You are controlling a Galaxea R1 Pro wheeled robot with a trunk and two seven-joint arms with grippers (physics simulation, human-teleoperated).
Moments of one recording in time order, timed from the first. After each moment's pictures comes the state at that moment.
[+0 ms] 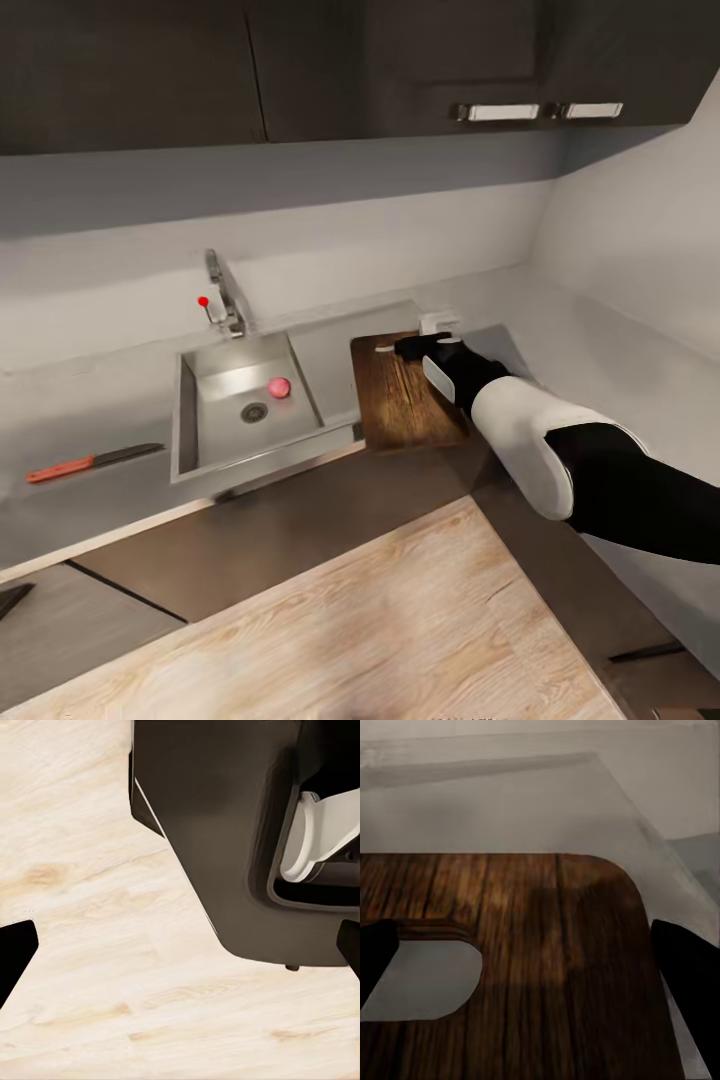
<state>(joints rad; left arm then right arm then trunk) 0.41 -0.01 0.00 -0.64 0.08 -0.05 0.00 -1.51 0.17 0.10 -0.08 0.02 0.15 -0.12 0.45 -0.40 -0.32</state>
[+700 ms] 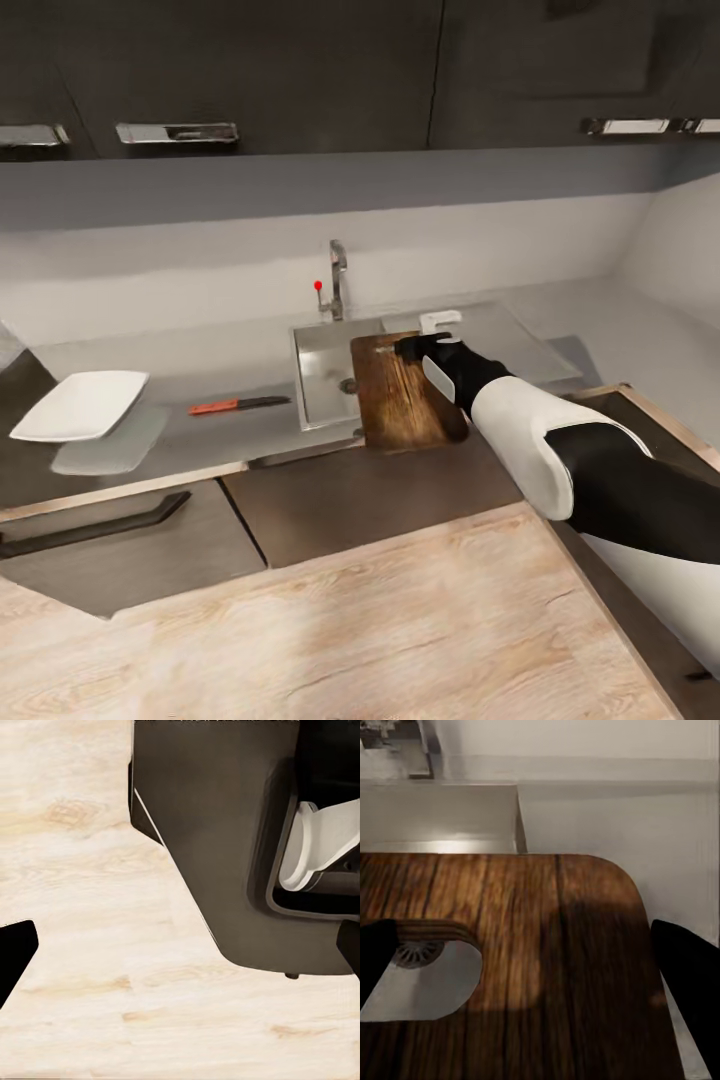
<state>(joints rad) 0.41 -0.01 0.00 -0.63 0.08 -0.05 0.00 -1.51 0.17 0.10 -0.08 0.02 0.15 -0.12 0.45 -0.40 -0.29</state>
